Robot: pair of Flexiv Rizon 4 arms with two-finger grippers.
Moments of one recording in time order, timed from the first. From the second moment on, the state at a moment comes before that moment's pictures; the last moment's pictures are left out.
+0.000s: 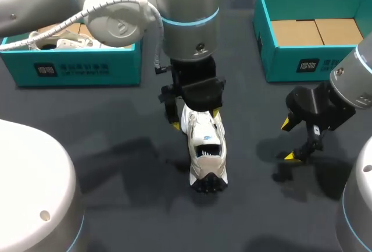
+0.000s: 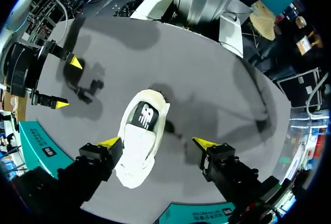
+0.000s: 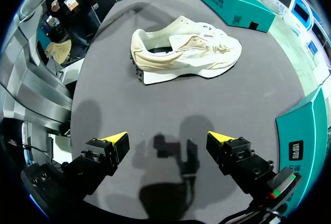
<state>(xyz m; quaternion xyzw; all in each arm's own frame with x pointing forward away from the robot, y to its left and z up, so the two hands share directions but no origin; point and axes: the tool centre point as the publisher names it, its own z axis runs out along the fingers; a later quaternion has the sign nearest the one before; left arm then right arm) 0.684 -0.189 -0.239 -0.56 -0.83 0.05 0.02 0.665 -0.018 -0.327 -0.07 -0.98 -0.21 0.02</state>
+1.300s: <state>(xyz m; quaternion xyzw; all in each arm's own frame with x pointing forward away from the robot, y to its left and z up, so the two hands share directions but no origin) 0.624 -0.186 -0.250 -0.15 -0.98 0.03 0.10 0.665 -0.018 -0.327 -0.07 -0.98 -0.21 0.02</state>
